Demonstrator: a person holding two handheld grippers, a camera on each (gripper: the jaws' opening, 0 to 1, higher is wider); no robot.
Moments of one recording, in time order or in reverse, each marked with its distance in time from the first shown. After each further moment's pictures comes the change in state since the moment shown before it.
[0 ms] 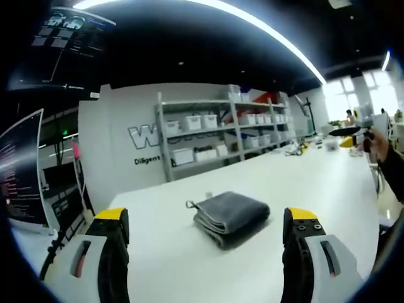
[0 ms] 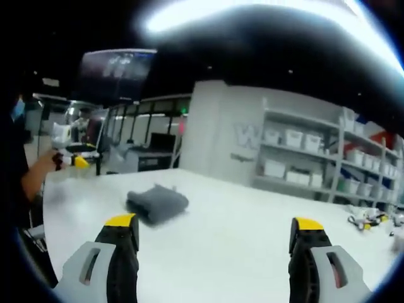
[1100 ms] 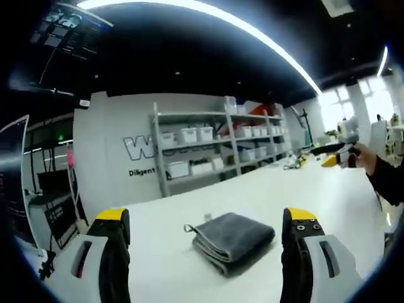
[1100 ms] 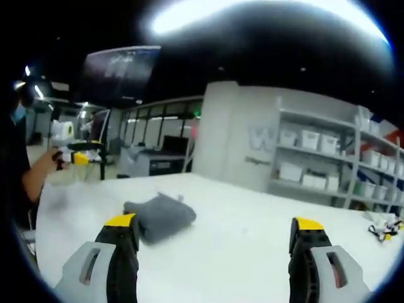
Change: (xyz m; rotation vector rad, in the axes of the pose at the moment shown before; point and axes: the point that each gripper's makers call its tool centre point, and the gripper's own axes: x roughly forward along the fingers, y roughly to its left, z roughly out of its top) left arm 0.038 0.008 0.040 -0.008 -0.133 -0.008; right arm 0.097 0.011 0.010 -0.004 -0.023 0.110
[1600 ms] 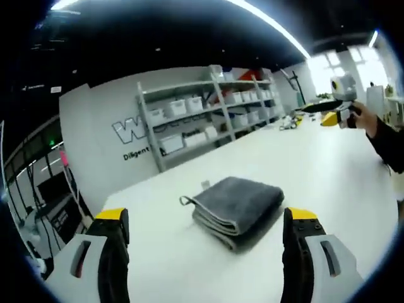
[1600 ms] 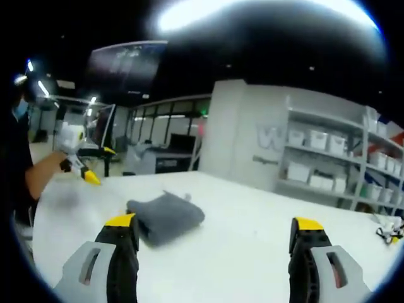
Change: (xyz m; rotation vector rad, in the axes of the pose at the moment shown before) left arm 0.037 -0.004 -0.084 0.124 0.268 -0.067; right arm 0.027 0.020 -0.015 -0.005 0.018 0.040
